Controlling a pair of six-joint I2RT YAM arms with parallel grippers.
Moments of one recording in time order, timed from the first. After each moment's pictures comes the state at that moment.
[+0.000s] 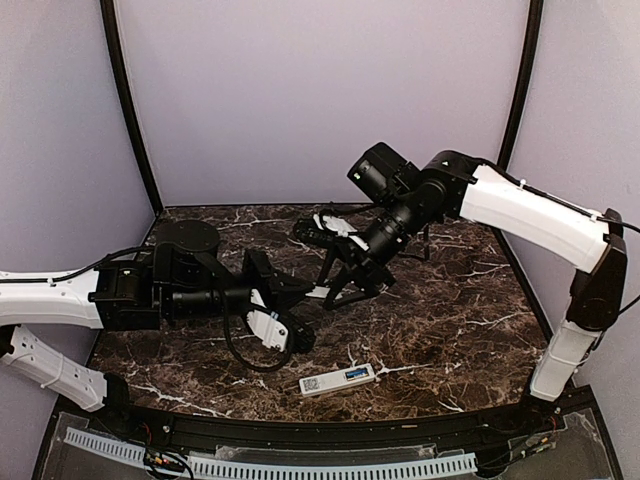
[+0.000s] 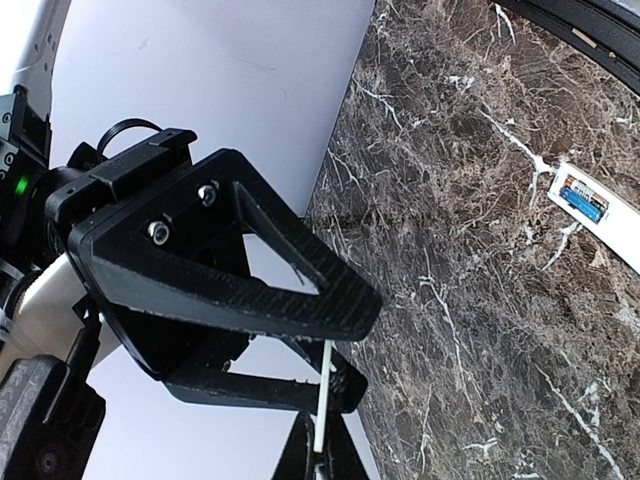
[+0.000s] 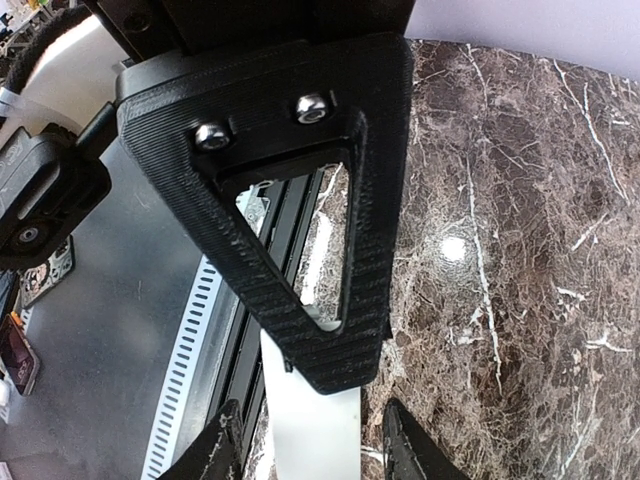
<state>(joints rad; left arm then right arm) -1.22 1.18 0.97 -0.12 -0.10 1.42 0.96 1.73 1.76 -1.08 -0.74 -0.60</state>
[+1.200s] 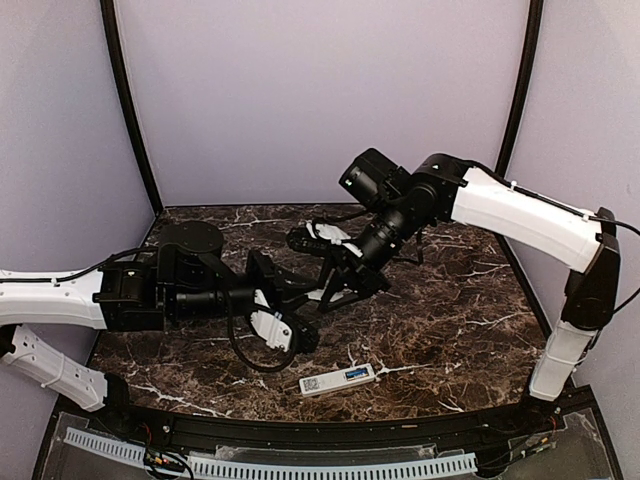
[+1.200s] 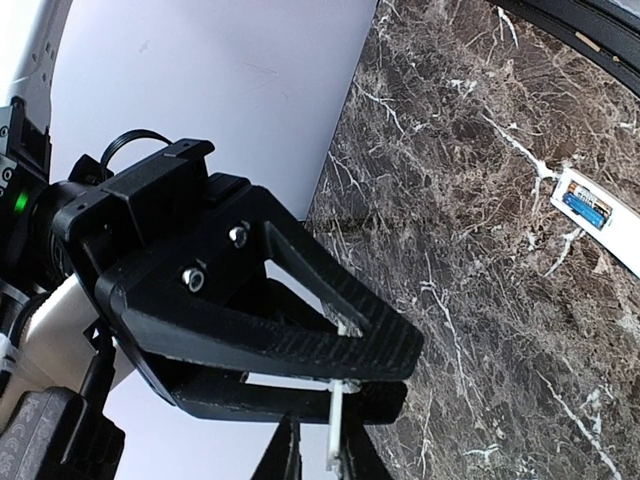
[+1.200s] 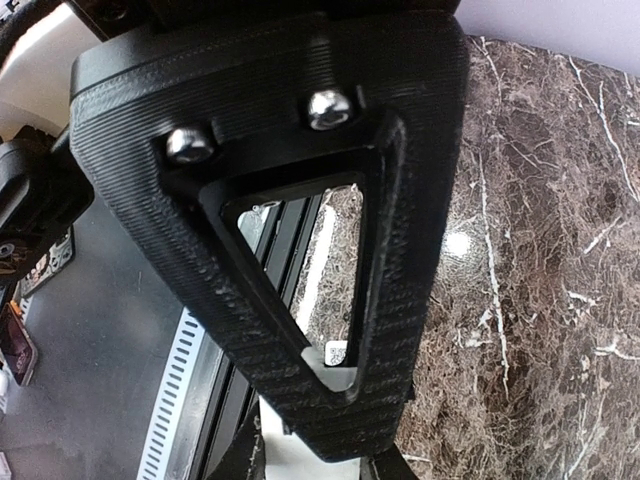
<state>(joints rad) -1.22 1.19 0.97 -0.10 -0.10 1.41 0.98 1.76 1.78 -1.10 -0.74 -0.63</state>
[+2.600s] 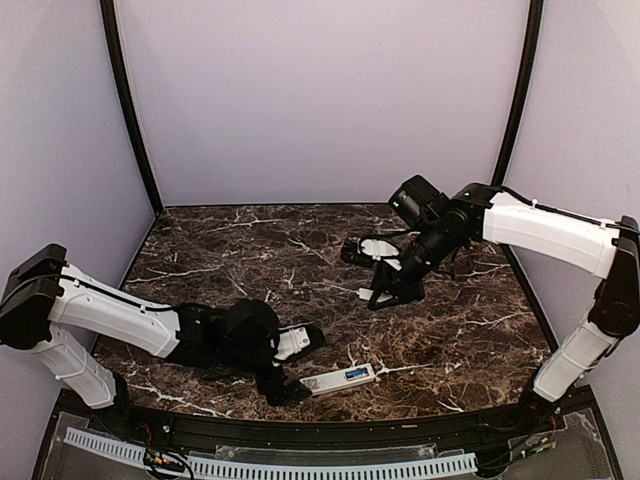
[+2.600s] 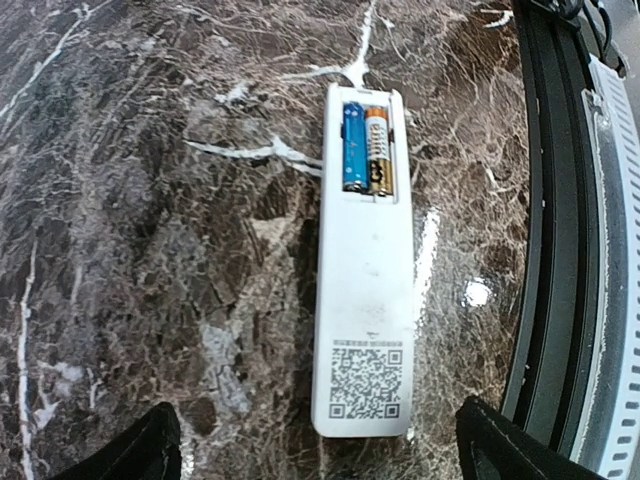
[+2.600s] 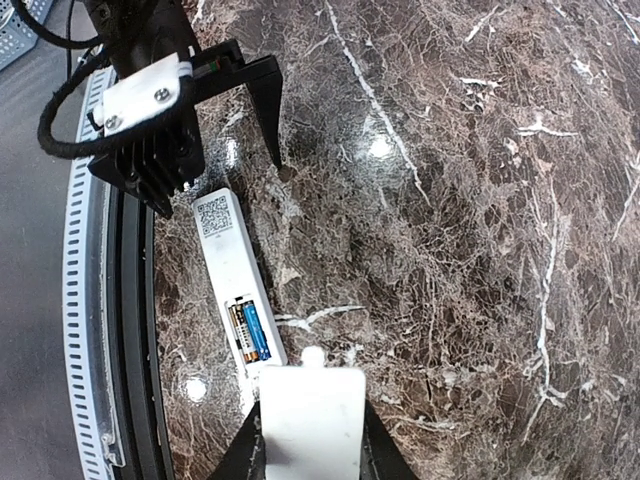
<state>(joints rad) -1.14 1.51 0.68 -0.01 0.13 0.03 0.79 1.58 1.38 -0.95 -0.50 -0.59</state>
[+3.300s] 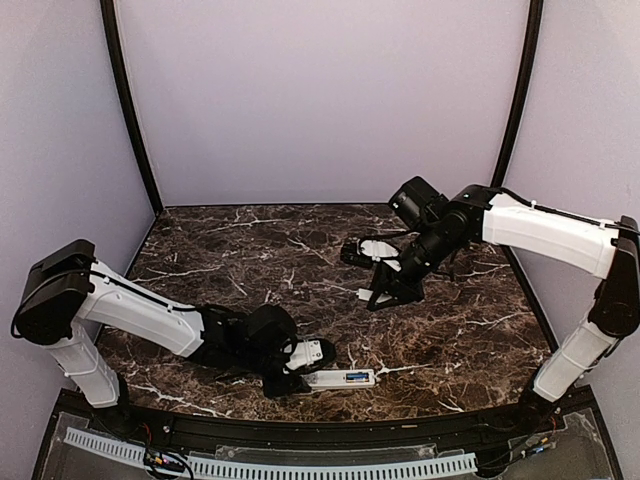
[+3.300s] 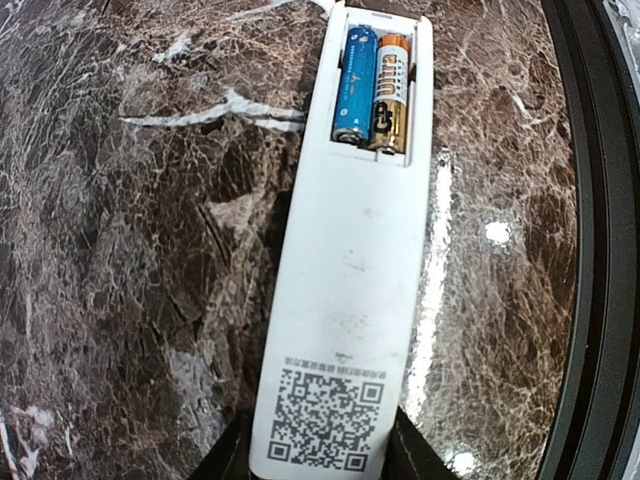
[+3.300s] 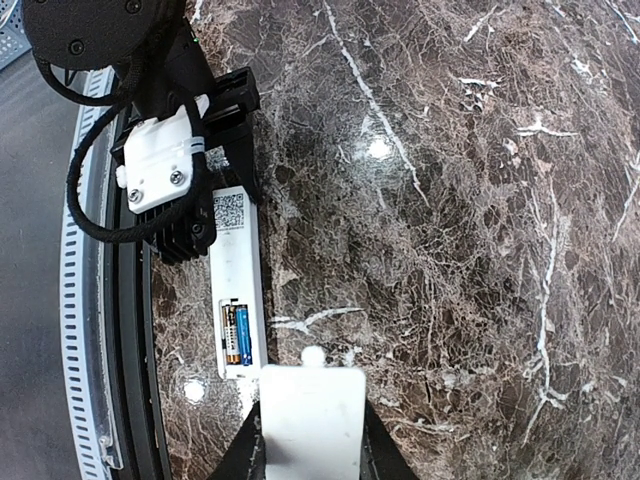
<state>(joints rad) -1.15 1.67 0.77 -0.07 0.11 0.17 0.78 1.58 1.36 -0.93 -0.49 -0.59</state>
